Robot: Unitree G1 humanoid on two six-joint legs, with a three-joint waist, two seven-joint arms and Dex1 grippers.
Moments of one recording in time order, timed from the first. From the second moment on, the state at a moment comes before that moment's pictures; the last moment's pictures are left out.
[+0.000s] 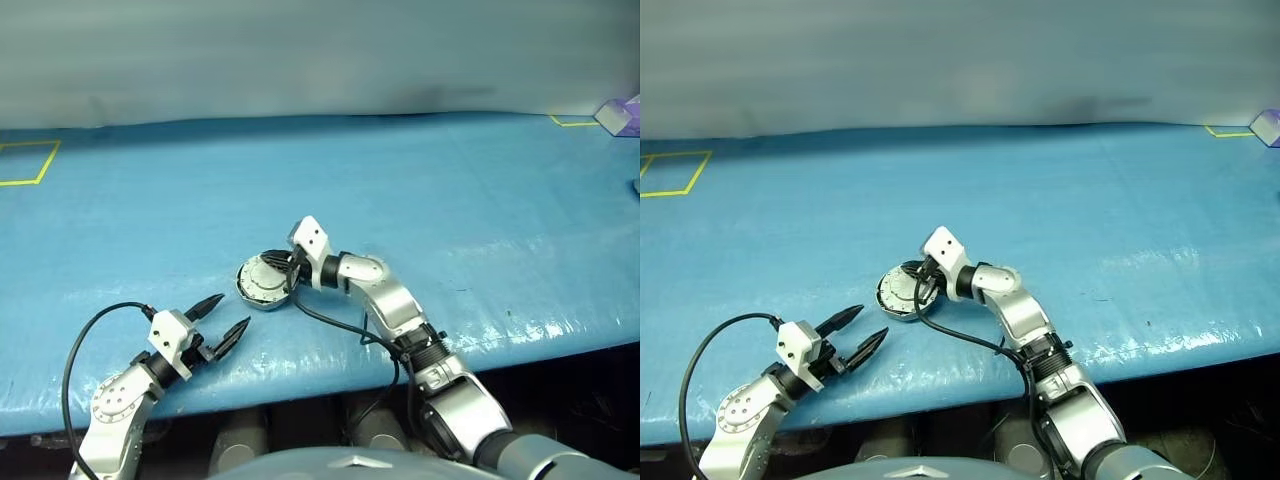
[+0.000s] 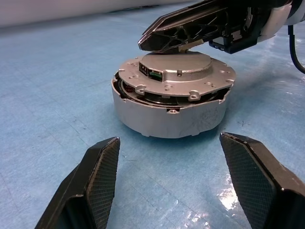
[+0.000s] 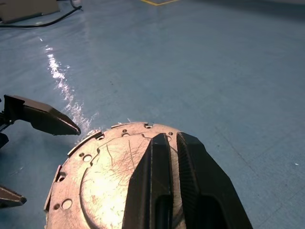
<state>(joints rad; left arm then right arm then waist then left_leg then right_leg) 0.32 0.41 0.06 -0.05 -0.31 -0.20 -0.76 -0.46 -0.06 0.33 0.25 0.10 0.25 0.77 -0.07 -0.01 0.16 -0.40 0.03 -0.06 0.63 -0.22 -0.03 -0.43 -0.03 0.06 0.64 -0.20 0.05</state>
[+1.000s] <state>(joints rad) 0.31 0.40 0.03 -0.04 -0.31 -0.20 -0.77 -0.41 -0.09 0.41 0.19 0.03 0.18 0.74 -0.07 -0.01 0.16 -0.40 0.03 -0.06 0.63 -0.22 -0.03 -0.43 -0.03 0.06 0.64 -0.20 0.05</state>
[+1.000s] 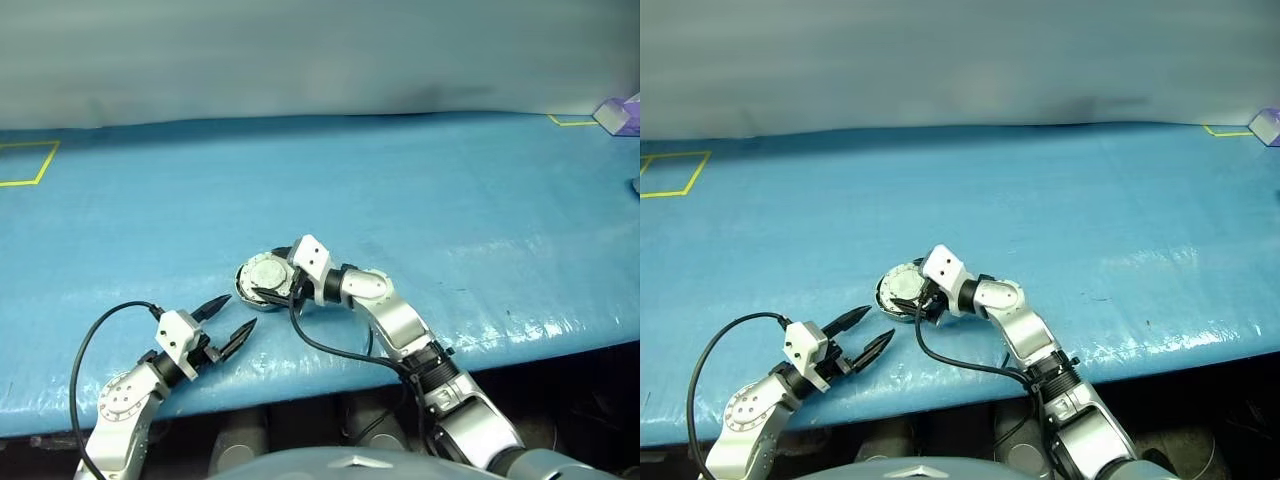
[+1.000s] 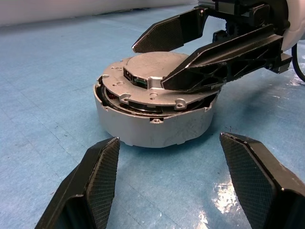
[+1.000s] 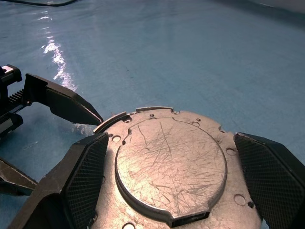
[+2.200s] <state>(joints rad) 0.33 0.40 0.03 -0.04 -0.29 -0.20 -0.75 -0.43 -0.03 0.45 0.17 0.01 0.32 0.67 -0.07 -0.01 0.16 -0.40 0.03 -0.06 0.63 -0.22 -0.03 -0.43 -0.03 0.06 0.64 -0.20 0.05</state>
